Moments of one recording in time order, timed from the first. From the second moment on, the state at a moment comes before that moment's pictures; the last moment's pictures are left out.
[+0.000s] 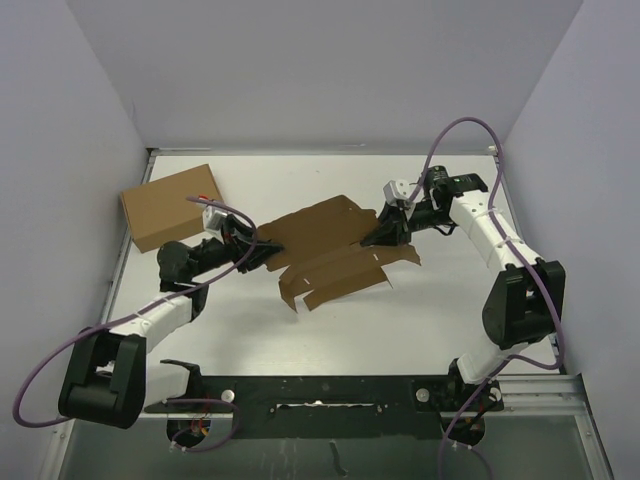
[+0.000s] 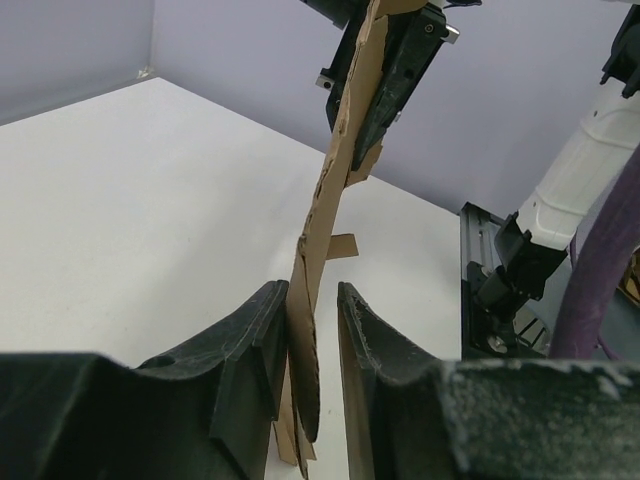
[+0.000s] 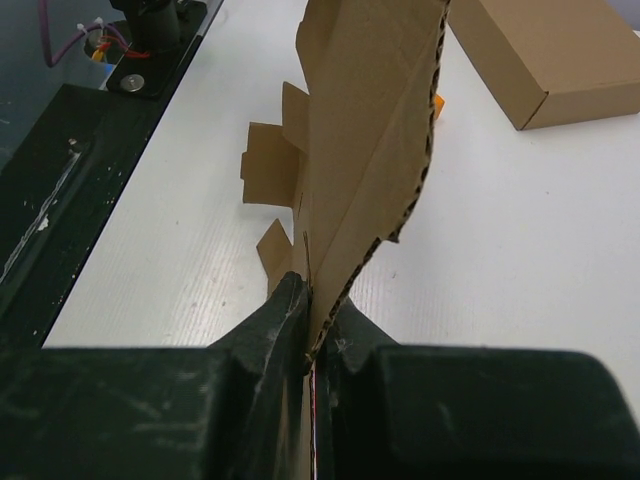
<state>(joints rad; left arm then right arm) -0.21 1.24 0.43 1.20 0.98 -0.70 0.20 1.64 1.43 -1.19 -1.36 -1.47</state>
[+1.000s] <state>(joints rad) -0.22 1.20 0.46 1.06 0.97 -0.68 0.17 1.65 1.44 -1.15 -1.33 -1.36</state>
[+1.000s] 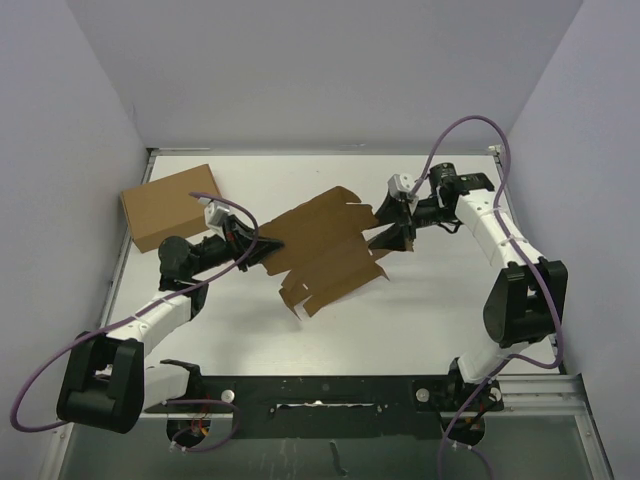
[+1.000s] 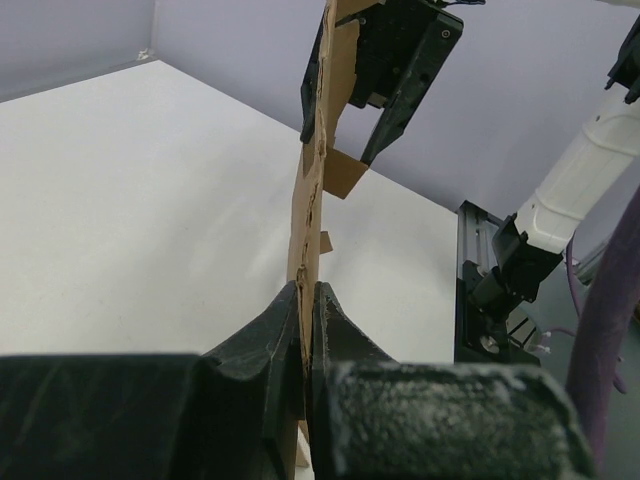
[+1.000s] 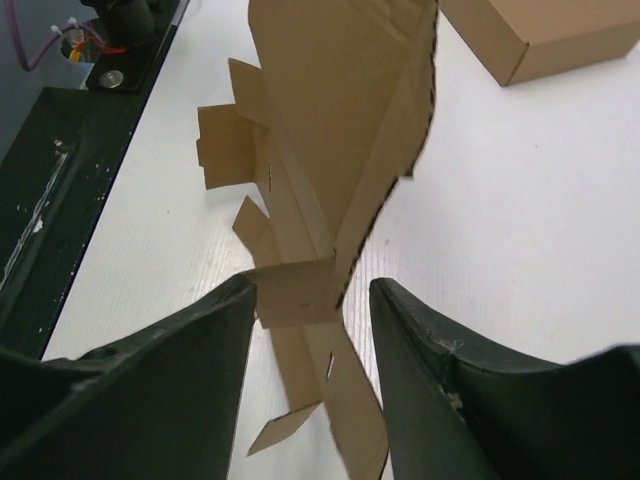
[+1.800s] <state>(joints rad) -0.17 1.23 0.46 0.90 0.90 -0.67 -0.01 1.57 1.21 -0.77 -1.20 -1.02</state>
